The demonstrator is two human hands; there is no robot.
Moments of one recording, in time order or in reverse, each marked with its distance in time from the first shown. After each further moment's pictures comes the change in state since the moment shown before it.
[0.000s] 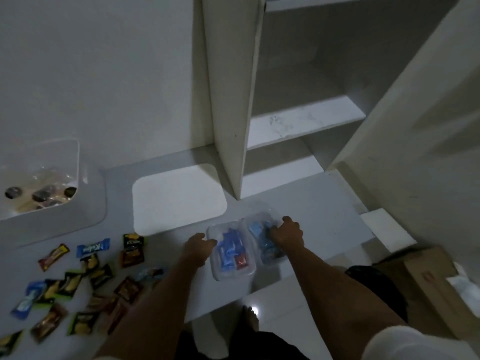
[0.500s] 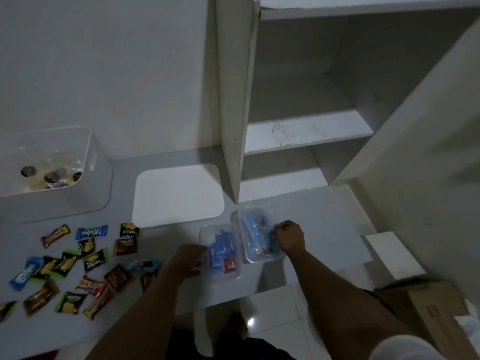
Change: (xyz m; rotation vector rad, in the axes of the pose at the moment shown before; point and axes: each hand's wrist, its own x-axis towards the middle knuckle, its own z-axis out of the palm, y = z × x) left_hand -0.018 -0.017 0.019 -0.315 0.035 -0.156; right_hand 0.031 0.010 -0.030 0.186 0.007 -0.153
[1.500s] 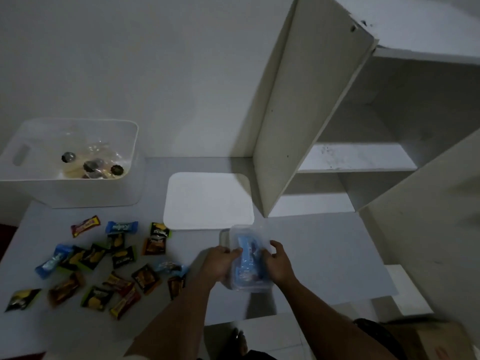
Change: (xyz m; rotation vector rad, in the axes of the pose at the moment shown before) left_hand -0.004 0.013 -0.033 -0.030 -0.134 0.130; right_hand -0.073 -0.047 0.105 0.077 -0.233 -0.020
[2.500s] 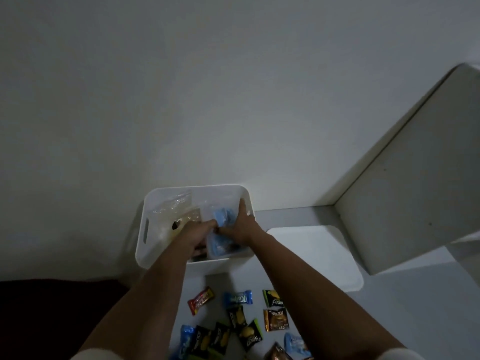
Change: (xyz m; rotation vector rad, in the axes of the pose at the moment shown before) left_hand 0.083 0.151 -0.463 -0.045 0.139 0.046; right_hand 0.022 -0.404 0.357 -0.383 -0.183 -0.252
